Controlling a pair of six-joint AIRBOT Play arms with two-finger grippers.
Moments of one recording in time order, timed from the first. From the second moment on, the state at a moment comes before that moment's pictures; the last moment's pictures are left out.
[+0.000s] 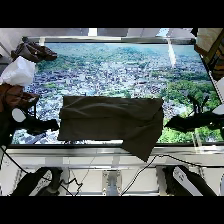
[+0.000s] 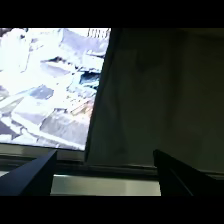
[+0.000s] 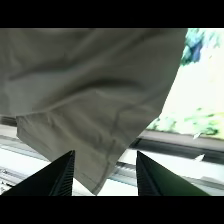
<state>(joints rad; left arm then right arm) 0.17 -0.88 0.62 1.38 -1.15 -1.52 -0.45 -0.99 0.67 -1.04 1.42 1.18</state>
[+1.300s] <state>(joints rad) 0.18 -0.86 0.55 1.22 -1.07 -1.52 -0.47 -1.11 0.37 -0.89 1.15 1.14</state>
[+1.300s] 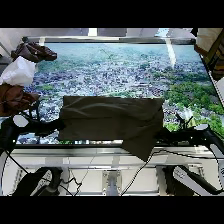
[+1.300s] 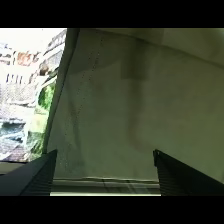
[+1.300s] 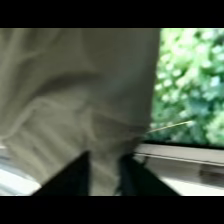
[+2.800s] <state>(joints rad) 0.18 -1.12 0.55 1.26 -1.11 -1.58 -0.47 -1.11 0.37 -0.81 1.25 1.07</state>
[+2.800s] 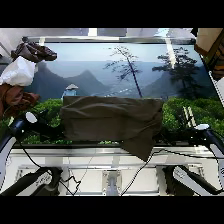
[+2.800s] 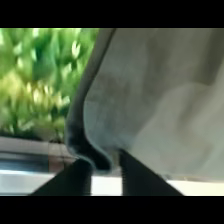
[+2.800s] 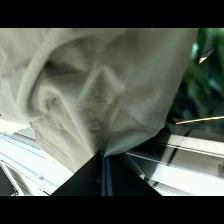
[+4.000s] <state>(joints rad) 0.18 -0.75 0.70 1.23 -1.47 -1.49 -0.47 -0.69 0.39 -0.68 1.50 1.16</state>
